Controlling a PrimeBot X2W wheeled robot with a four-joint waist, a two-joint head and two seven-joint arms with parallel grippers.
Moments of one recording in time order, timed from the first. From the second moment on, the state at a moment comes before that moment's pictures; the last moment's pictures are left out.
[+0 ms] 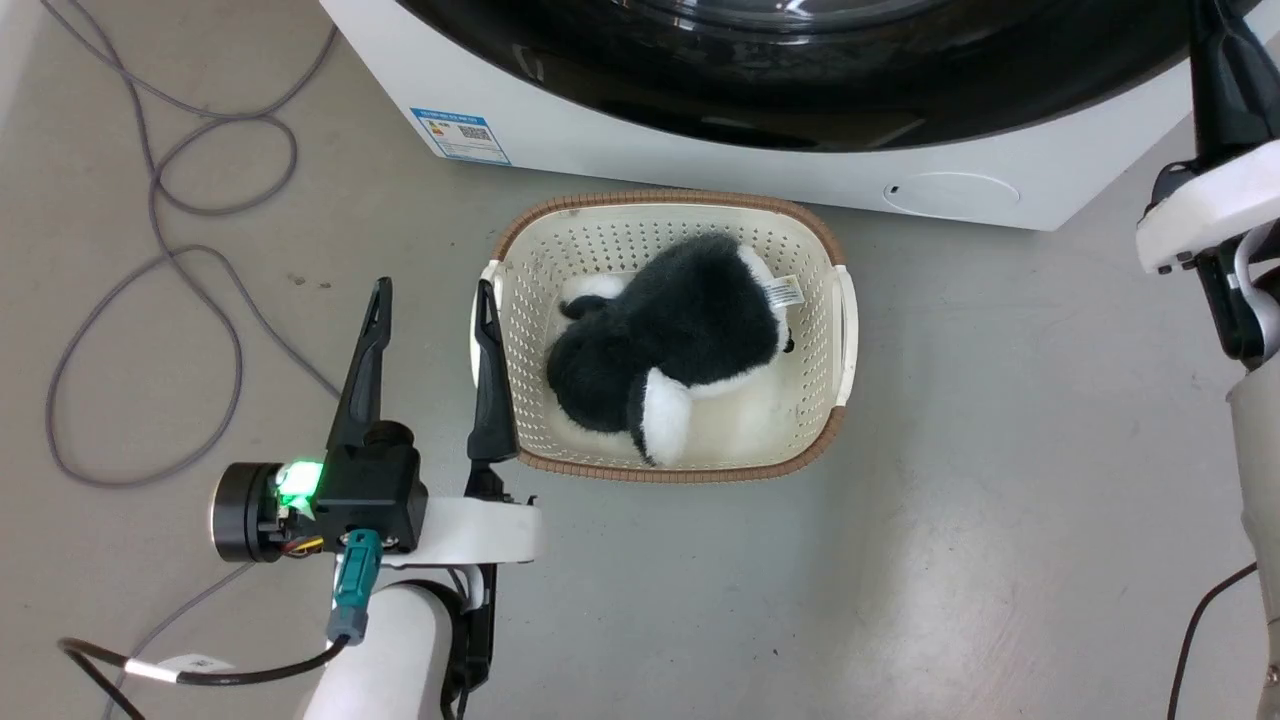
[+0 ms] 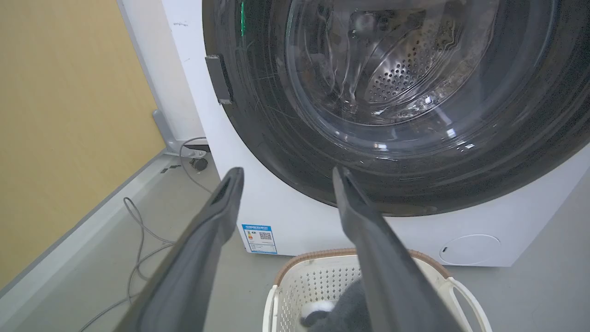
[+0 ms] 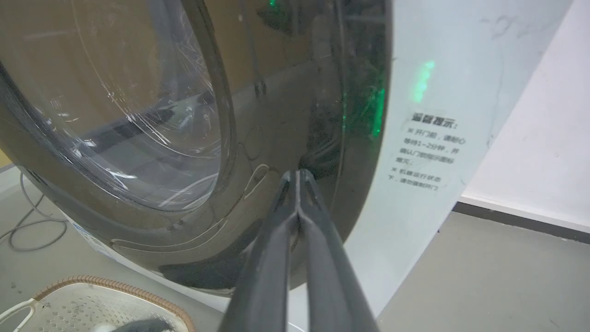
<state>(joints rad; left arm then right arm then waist) -0.27 0.06 -0.22 0.01 -0.04 0.24 -0.26 -0.90 -0.25 -0.06 0.69 0.03 0.13 -0.26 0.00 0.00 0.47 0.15</state>
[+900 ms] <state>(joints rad) -0.13 0.08 -0.12 0.06 -0.04 0.23 -0.26 -0.44 -0.09 -0.12 0.28 0.02 0.13 -0.26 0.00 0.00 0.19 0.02</state>
